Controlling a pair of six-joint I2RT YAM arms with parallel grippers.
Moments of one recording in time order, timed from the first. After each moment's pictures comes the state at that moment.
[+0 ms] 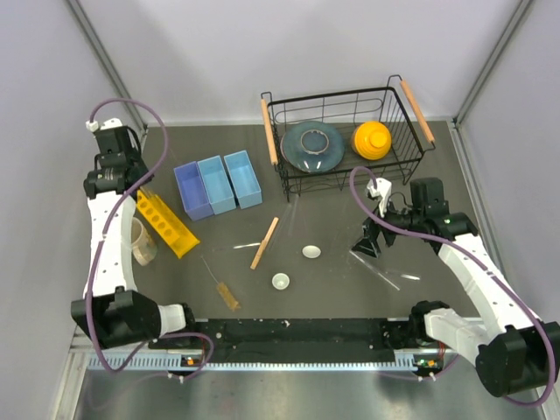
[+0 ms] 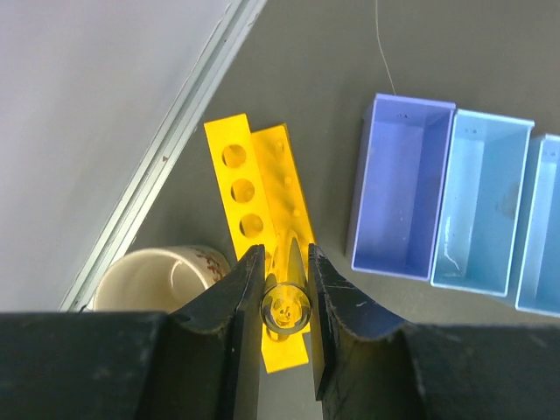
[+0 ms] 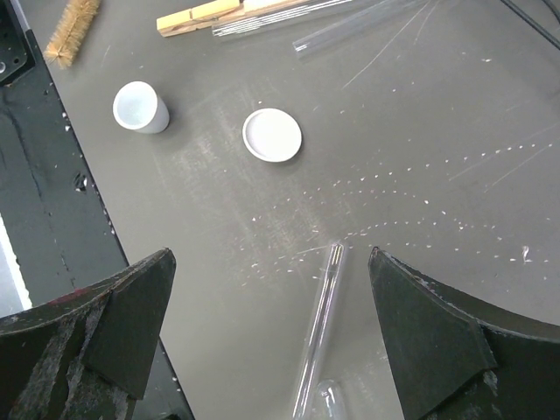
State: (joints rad) left arm 0.18 1.27 1.39 -0.79 -0.24 -0.22; right arm 0.21 1.00 0.82 -0.67 -0.79 -0.45
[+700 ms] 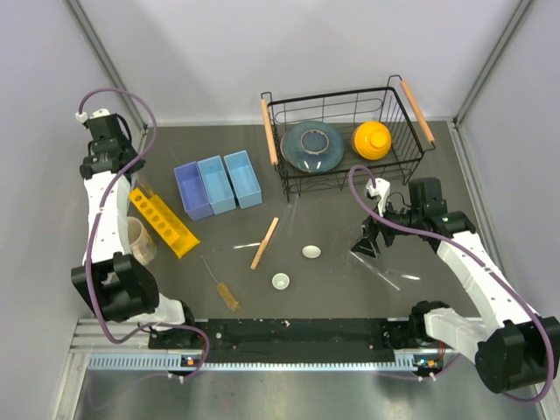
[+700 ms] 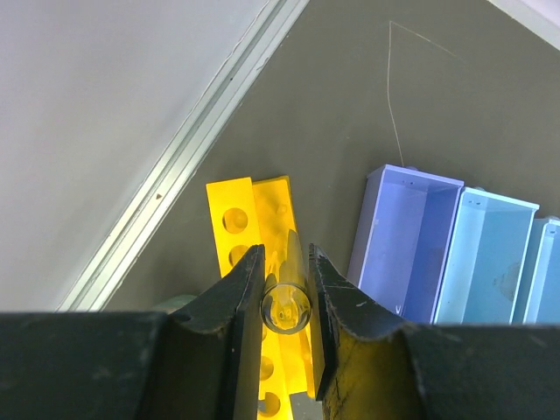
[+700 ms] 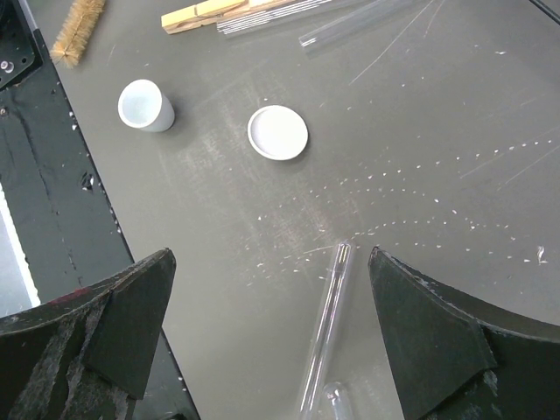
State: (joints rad) left arm 0.28 1.45 1.48 -0.67 -0.20 -0.26; right arm 0.21 1.02 0.82 -0.67 -0.80 -0.44
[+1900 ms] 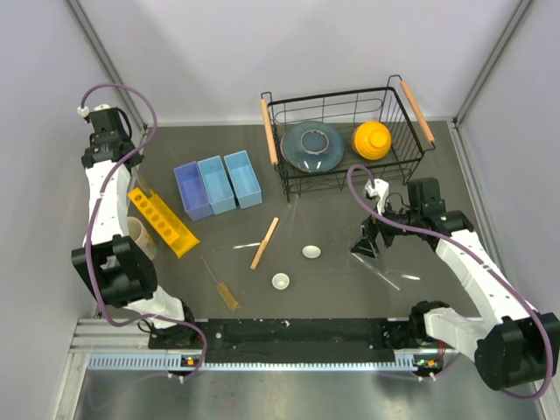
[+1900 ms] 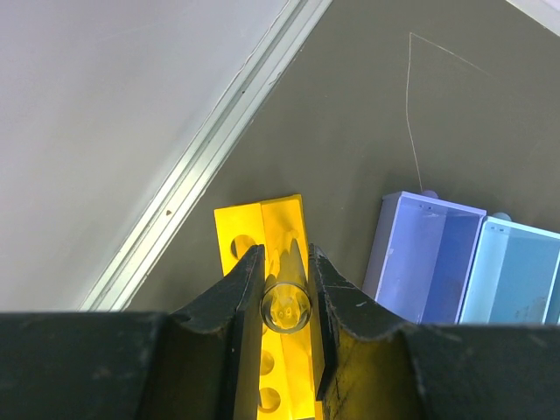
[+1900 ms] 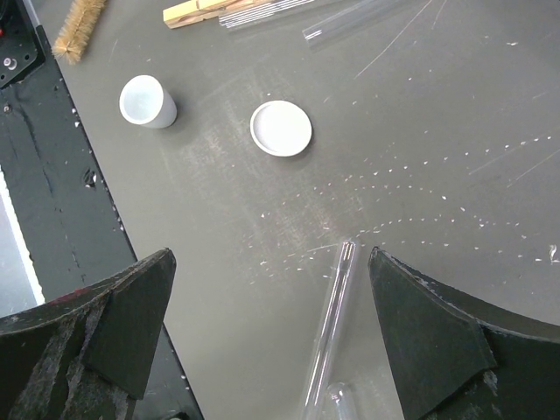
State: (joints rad) left arm 0.29 1.57 1.55 -0.65 -0.23 -0.23; right arm 0.21 1.04 0.81 -0.67 -0.81 -0.44
